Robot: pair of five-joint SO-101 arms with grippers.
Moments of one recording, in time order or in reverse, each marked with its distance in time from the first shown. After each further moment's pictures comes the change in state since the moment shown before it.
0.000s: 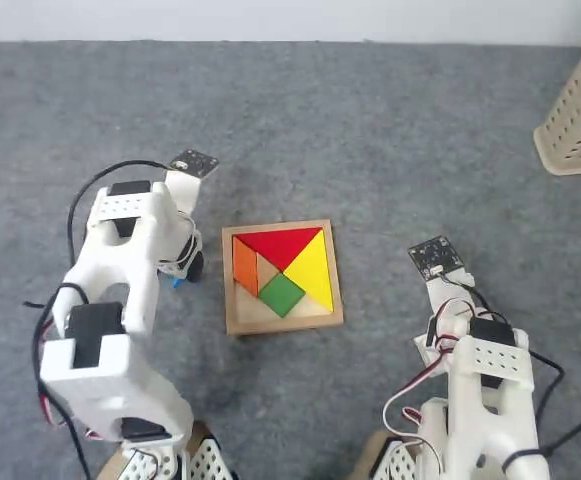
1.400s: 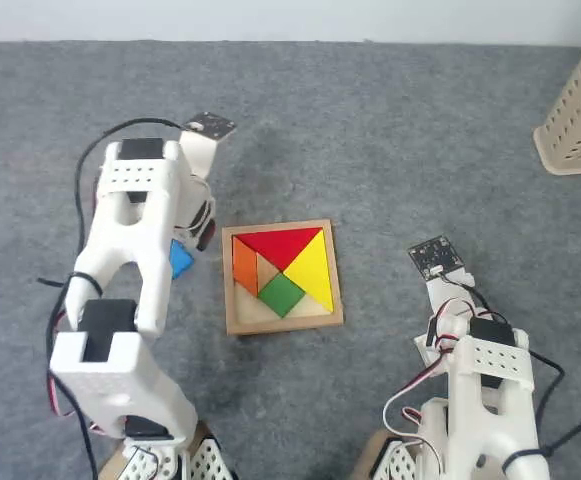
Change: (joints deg) left arm 5.5 2.1 -18.5 13.8 3.3; right arm 0.0 0.0 0.0 0.0 0.0
